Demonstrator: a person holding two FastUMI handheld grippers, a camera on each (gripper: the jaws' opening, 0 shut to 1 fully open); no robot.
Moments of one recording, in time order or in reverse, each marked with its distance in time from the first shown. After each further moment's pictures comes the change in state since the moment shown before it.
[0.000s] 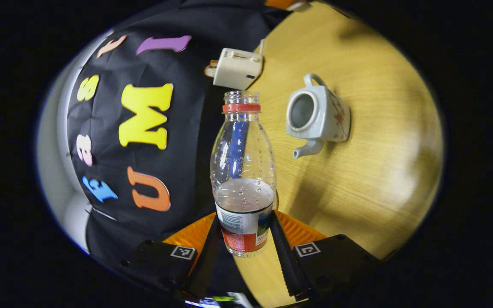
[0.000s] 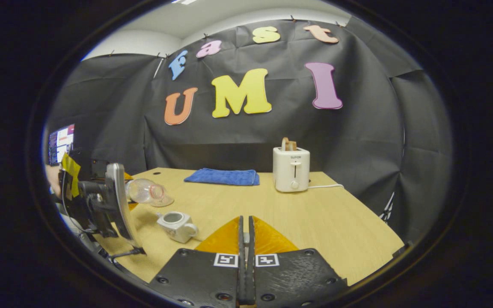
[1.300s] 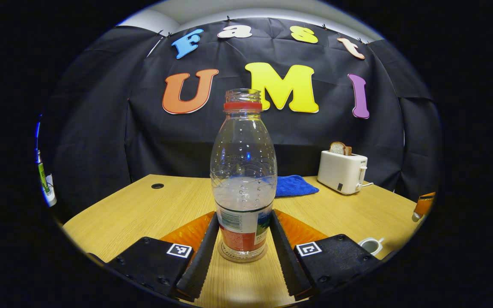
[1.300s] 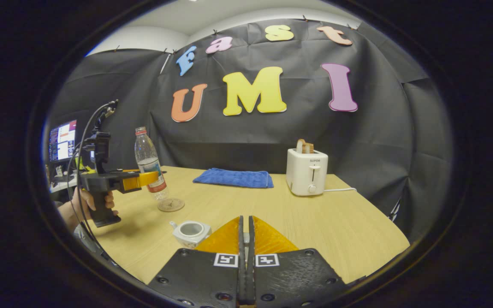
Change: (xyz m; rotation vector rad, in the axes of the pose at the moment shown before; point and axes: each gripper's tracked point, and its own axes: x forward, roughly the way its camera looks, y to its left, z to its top) left arm 0.082 0.078 0.002 -1.214 -0.274 -0.018; right arm 0.028 0.043 0.006 -0.019 0.022 0.013
